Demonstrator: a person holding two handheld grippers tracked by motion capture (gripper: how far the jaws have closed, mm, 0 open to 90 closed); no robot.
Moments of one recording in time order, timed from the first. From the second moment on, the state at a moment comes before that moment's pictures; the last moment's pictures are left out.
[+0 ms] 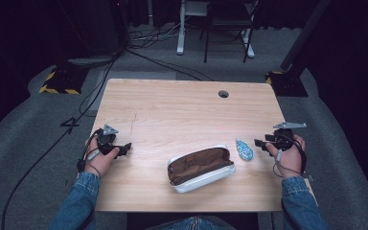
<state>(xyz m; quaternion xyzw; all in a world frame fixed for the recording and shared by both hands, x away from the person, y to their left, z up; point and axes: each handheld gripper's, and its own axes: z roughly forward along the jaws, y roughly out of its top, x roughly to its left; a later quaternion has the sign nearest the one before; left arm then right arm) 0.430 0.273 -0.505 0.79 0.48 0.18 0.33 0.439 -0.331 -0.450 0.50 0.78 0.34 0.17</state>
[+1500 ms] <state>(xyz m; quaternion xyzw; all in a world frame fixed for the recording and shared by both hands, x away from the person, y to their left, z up) 0.424 0.274 -0.505 0.79 0.49 0.19 0.33 0.454 -0.266 -0.481 0.45 0.84 0.27 0.14</state>
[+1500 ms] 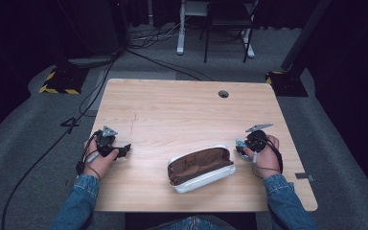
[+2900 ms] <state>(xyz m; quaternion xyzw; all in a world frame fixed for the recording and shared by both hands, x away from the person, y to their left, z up) 0.424 0.274 -0.505 0.79 0.49 0.18 0.33 0.443 -0.285 -0.441 0.47 0.81 0.33 0.13</state>
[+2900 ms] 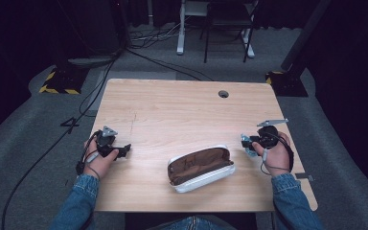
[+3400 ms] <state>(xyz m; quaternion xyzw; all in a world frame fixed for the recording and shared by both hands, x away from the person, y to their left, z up) 0.424 0.274 -0.505 0.79 0.49 0.18 0.33 0.427 -0.281 -0.408 0.45 0.80 0.38 0.13</state>
